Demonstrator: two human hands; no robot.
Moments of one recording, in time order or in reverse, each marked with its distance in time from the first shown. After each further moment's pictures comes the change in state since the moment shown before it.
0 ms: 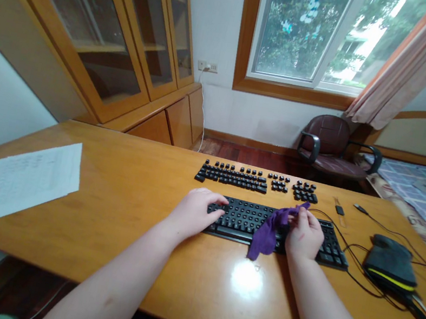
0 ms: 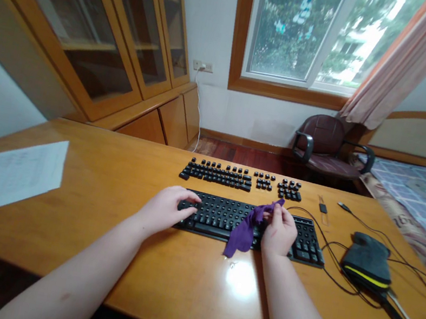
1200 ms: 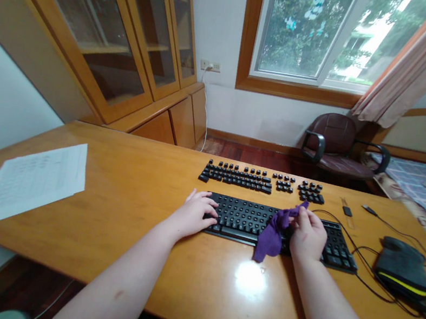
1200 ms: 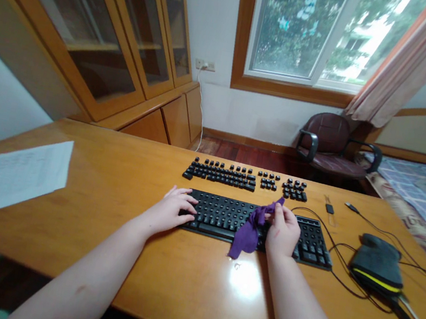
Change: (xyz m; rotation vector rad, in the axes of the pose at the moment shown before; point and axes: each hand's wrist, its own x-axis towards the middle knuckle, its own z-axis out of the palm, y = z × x) left_hand -0.013 -0.049 0.017 0.086 -0.212 -0.054; right_hand -0.002 0.002 0.000 -0.027 -0.125 0.067
